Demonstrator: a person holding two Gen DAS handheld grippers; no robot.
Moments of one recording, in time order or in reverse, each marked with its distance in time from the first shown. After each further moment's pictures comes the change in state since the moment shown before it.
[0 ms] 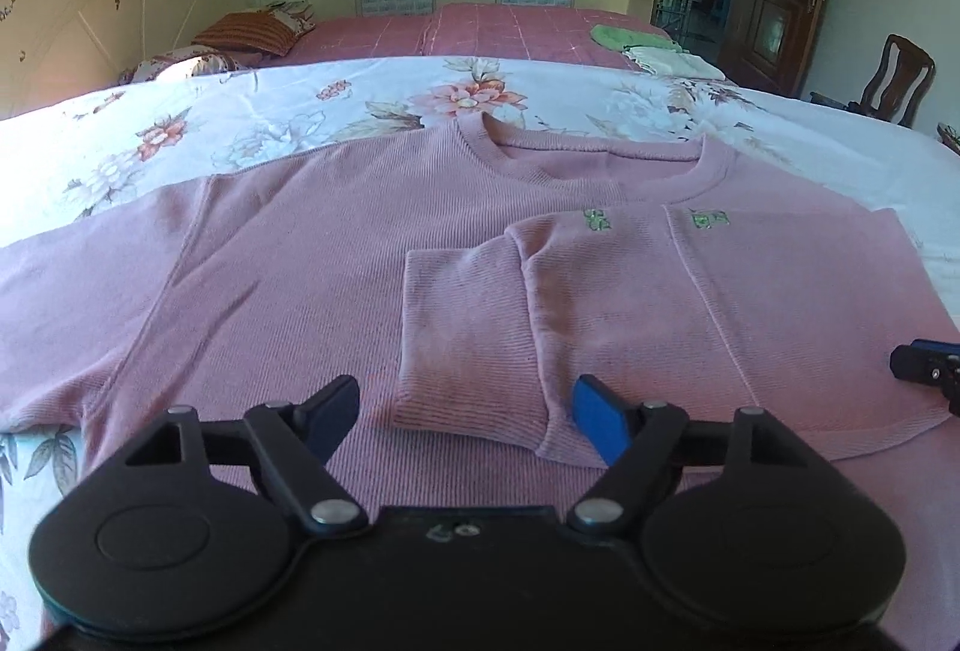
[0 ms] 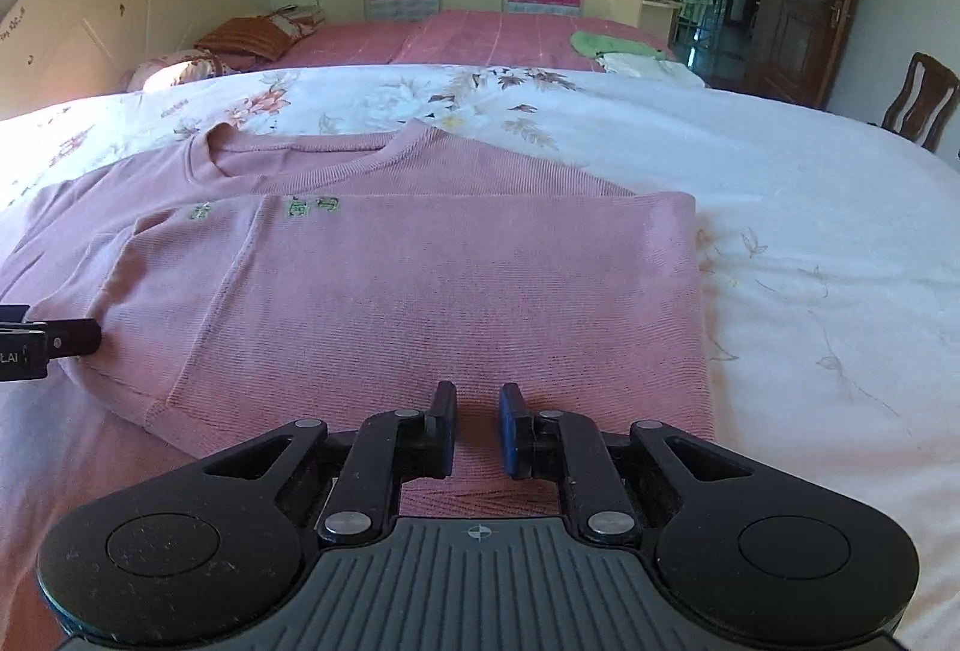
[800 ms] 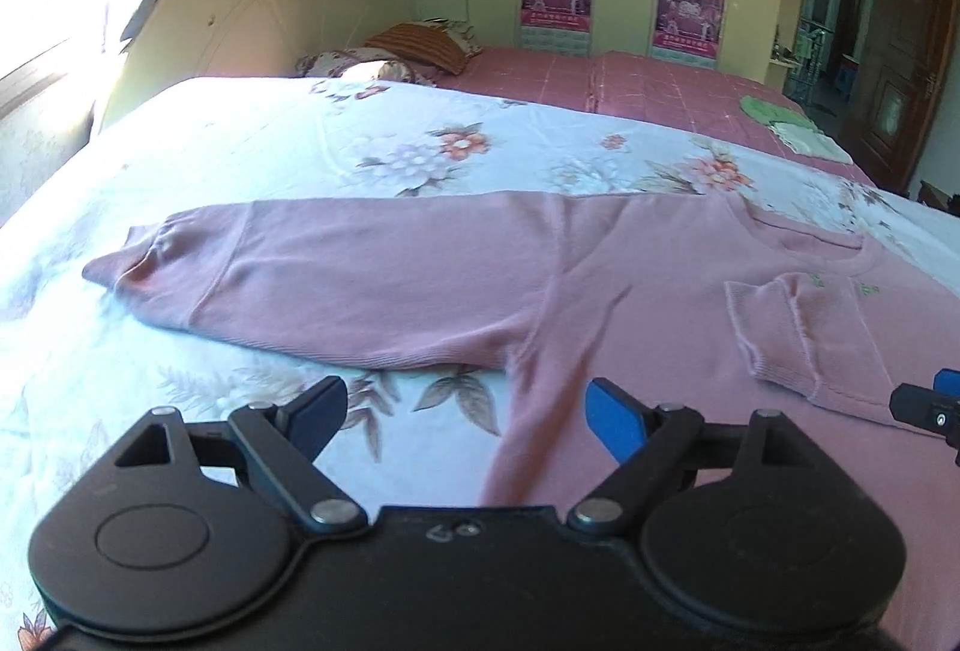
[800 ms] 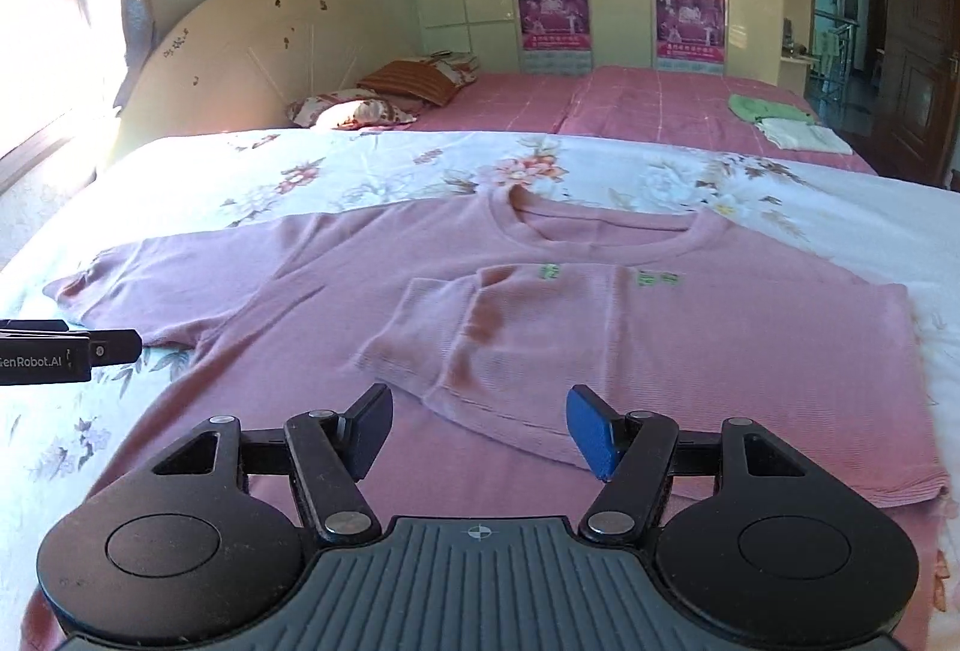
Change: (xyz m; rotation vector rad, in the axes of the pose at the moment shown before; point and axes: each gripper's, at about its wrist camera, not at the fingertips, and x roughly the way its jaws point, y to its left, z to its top) left arm -0.112 0.169 -0.032 -0.212 -0.042 0.195; right arm -0.050 0.156 0.001 -0.082 -0.071 0.263
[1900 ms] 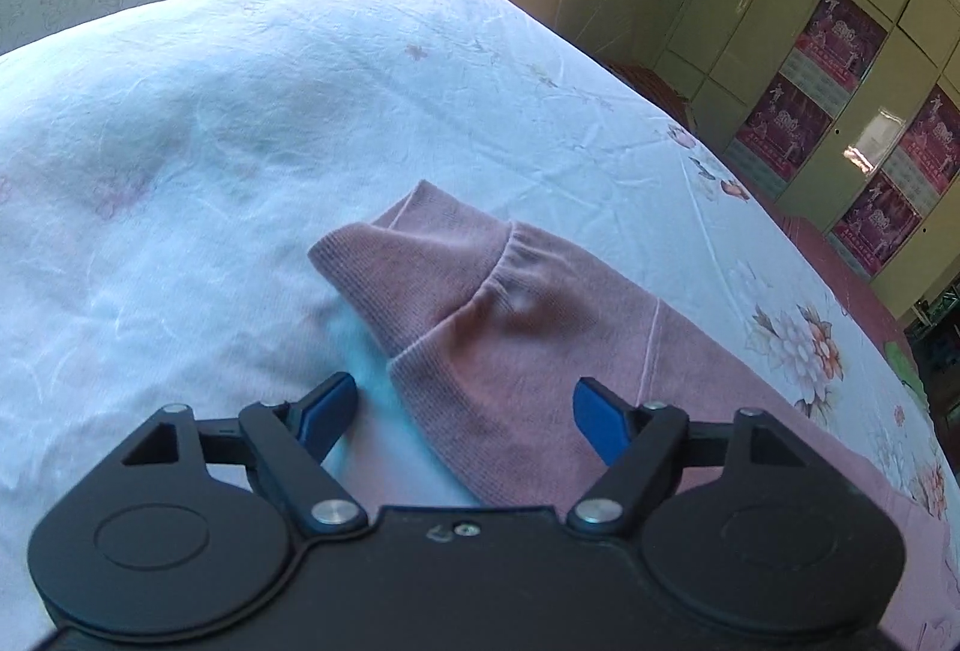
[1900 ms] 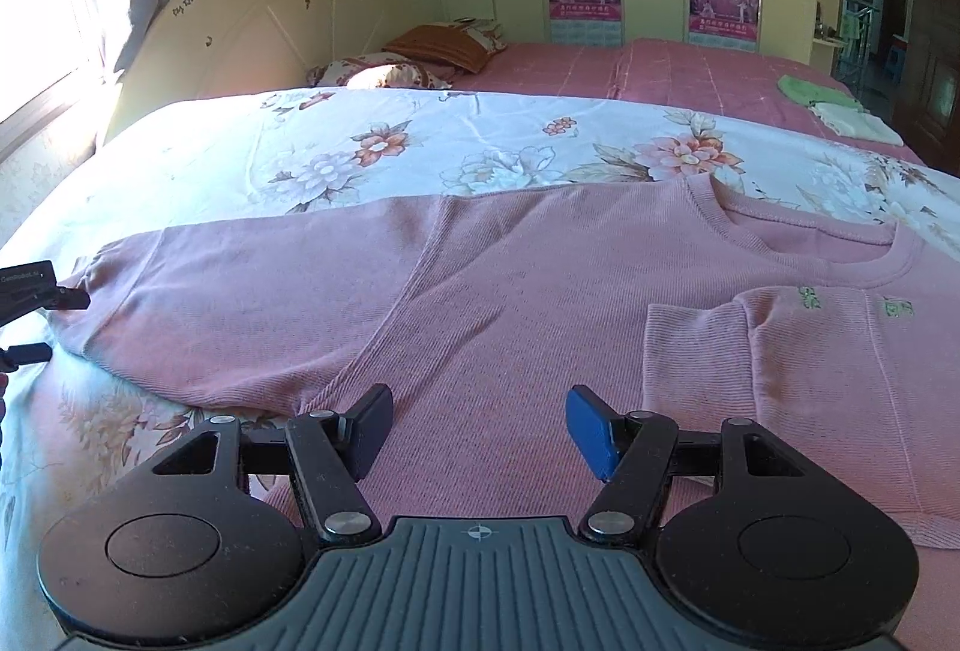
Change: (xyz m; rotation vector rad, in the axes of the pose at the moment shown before) left arm 0.137 0.255 0.032 -0.565 -0.027 0.087; right arm 0.121 0.112 0.028 0.005 0.068 -0.004
